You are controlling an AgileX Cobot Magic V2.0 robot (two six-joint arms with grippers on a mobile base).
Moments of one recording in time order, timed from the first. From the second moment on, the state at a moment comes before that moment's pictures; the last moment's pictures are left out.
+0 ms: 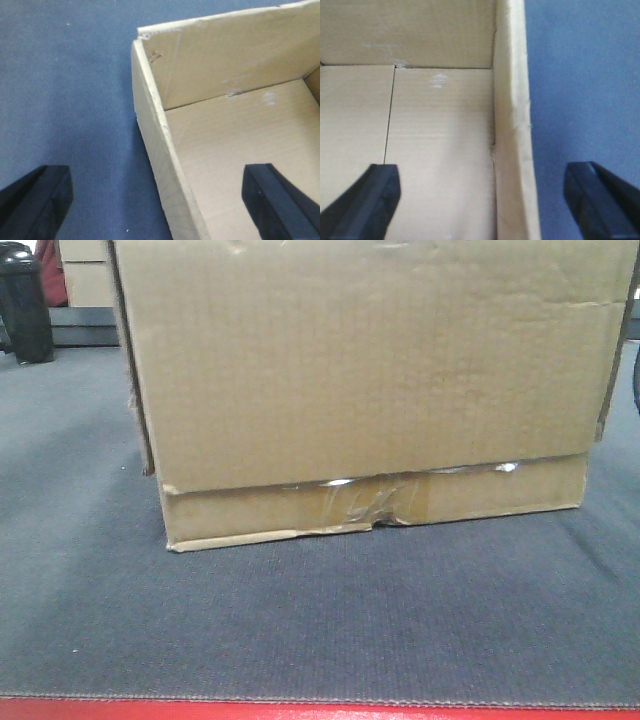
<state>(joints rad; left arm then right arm) -0.30 1.72 -1.84 0.17 0.97 -0.29 0.33 1.75 -1.86 0.01 1.07 0.08</state>
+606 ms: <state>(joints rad) -0.30 1.34 -1.76 0.26 1.05 -0.24 0.33 1.37 -1.79 -0.10 1.15 0.09</state>
